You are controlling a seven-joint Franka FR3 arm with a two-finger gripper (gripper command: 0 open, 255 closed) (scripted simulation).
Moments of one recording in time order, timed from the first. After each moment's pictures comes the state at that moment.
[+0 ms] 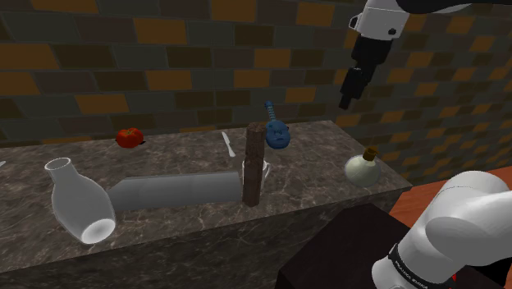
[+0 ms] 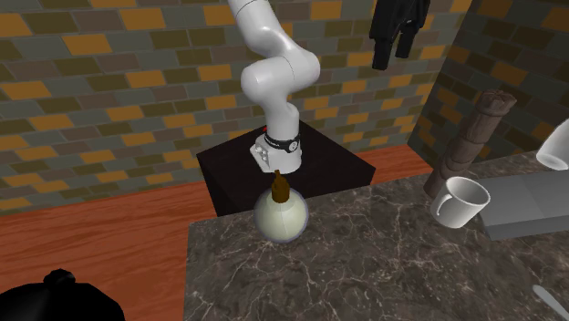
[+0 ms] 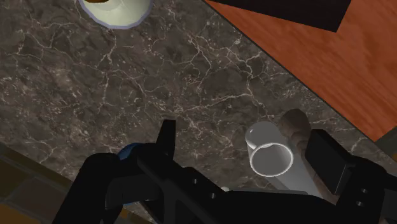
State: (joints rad) arm -0.02 -0.80 0.00 -2.32 -0.03 1.59 -0.17
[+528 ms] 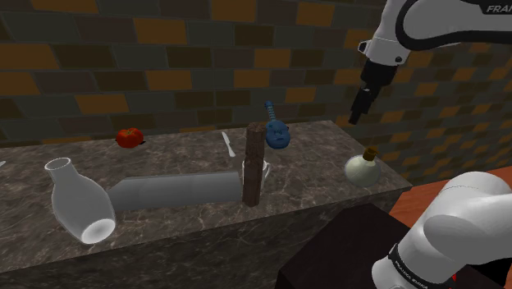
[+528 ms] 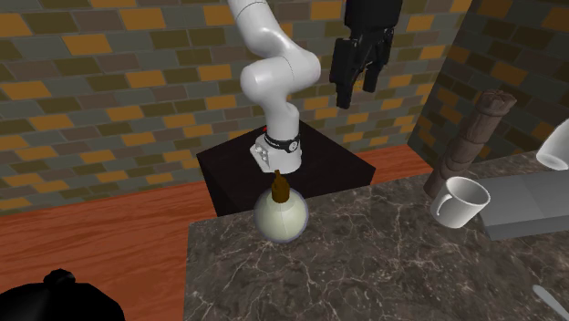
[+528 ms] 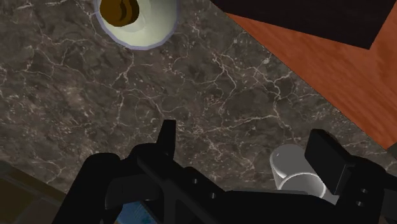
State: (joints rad) arm -0.06 -0.87 -0.10 -2.49 -0.10 1.70 -0.28
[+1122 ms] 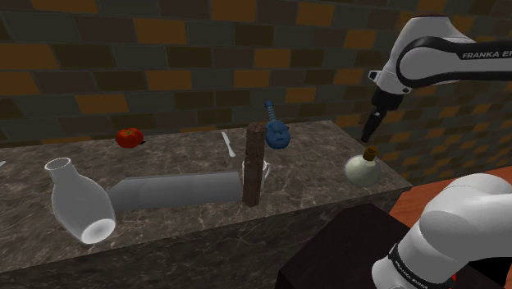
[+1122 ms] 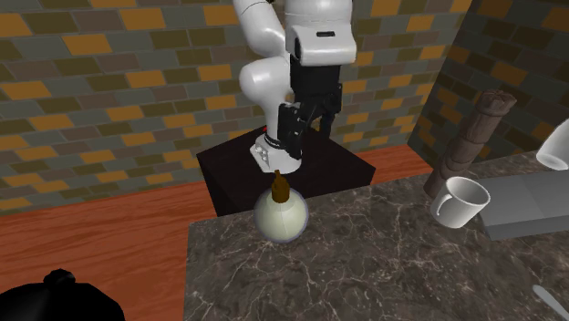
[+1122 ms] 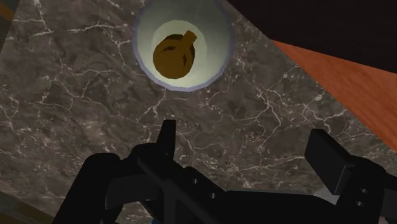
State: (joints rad) arm -0.14 -0.88 -0.29 -2.68 -0.24 1.89 -0.45
